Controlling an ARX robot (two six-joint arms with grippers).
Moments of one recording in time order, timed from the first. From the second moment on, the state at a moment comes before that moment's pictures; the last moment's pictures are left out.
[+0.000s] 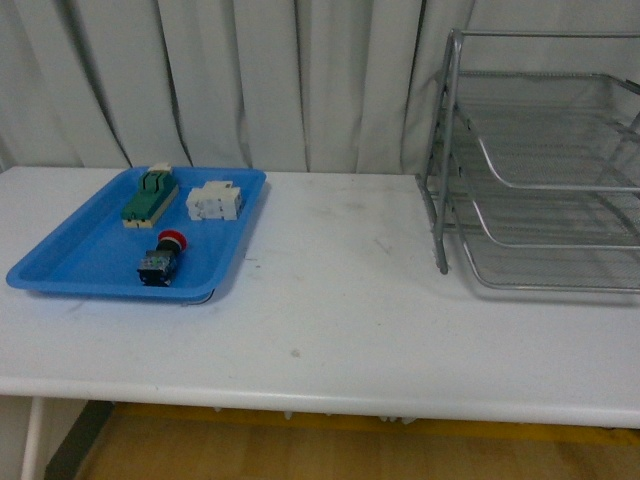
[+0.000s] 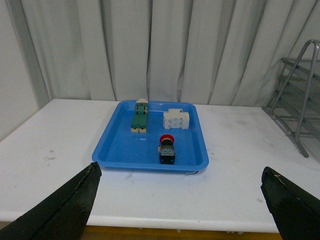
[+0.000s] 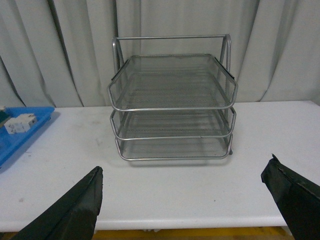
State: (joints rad) left arm 0.00 0.01 0.01 0.00 0.00 -0.01; right arm 0.00 0.00 0.01 0.00 0.00 0.01
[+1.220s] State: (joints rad) left arm 0.00 0.01 0.01 0.00 0.00 -0.01; right arm 0.00 0.00 0.01 0.00 0.00 0.01
